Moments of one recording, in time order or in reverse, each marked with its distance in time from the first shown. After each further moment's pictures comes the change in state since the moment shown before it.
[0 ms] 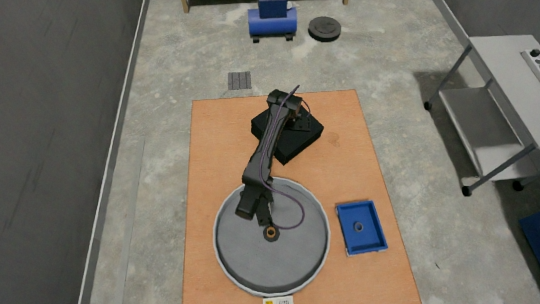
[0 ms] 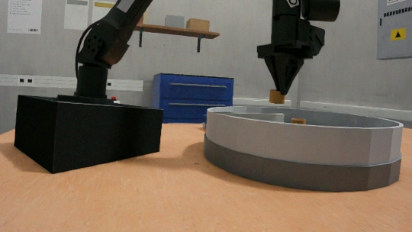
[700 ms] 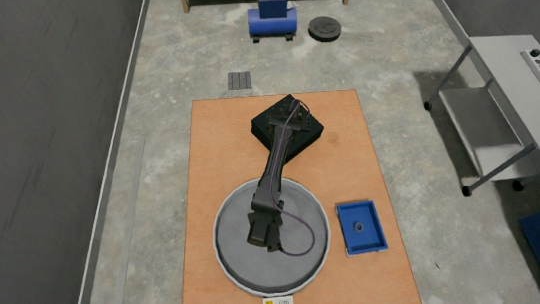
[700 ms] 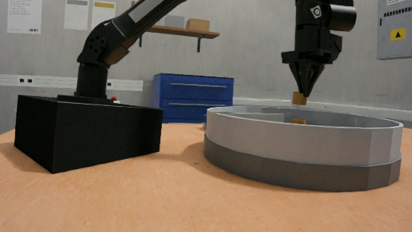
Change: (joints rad) arm 0.111 0.278 0.470 -0.183 0.000 0.129
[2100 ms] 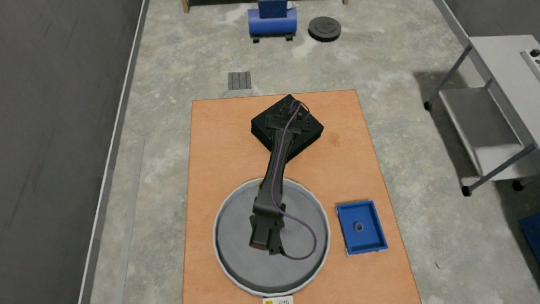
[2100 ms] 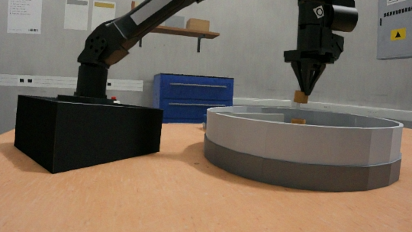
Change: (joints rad) arm 0.015 0.057 0.116 -0.075 0.000 0.021
